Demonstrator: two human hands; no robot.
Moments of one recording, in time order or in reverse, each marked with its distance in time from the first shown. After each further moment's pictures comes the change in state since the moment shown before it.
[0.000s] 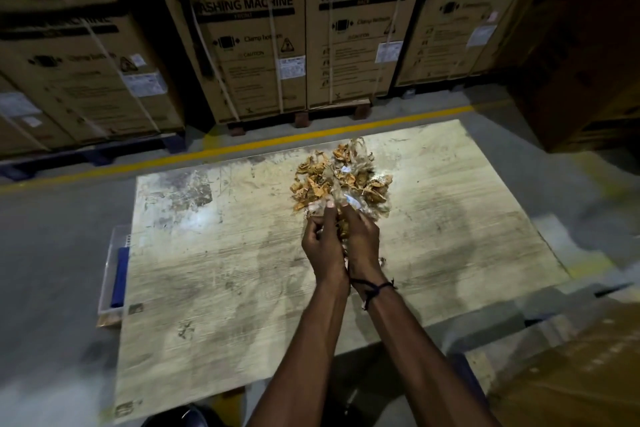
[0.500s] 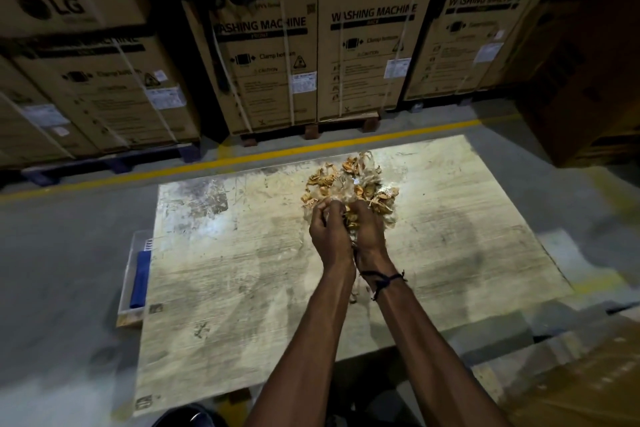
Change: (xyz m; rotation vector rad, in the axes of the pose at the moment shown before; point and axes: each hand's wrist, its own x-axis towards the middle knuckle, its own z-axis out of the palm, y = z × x) left_hand 0.003 0.040 0.016 0.009 -0.019 0.052; right_hand -0.003 -0.042 0.014 0.078 -0.110 0.072
